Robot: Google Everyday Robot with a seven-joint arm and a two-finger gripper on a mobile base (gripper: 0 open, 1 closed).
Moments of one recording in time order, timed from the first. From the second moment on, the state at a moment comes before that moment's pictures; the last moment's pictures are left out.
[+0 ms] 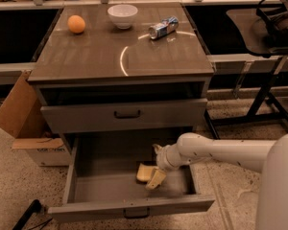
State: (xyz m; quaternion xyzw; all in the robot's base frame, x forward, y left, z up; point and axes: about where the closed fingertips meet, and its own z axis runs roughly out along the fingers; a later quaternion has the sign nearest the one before) arm 0.557 -0.039 0.429 -0.61 0.73 0.17 0.27
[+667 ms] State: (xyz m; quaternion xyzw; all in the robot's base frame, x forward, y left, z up) arm 0.566 -0.037 0.390 -0.63 0.72 0.16 0.25
